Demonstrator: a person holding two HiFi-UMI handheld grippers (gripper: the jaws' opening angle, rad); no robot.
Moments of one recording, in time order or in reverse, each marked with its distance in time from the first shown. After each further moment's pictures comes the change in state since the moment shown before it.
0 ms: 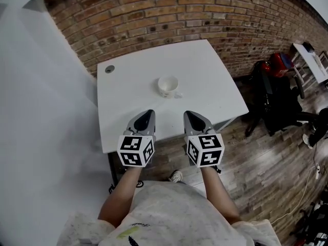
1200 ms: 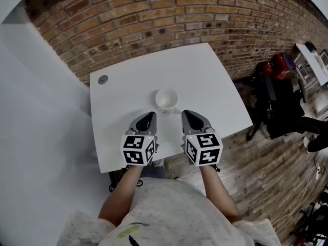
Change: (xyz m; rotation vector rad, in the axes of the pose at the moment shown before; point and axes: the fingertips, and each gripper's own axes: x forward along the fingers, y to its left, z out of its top) left arm 0.118 0.050 -0.004 -0.003 0.089 -0.027; right arm 0.110 -0.051 0.022 0.011 0.034 -0.005
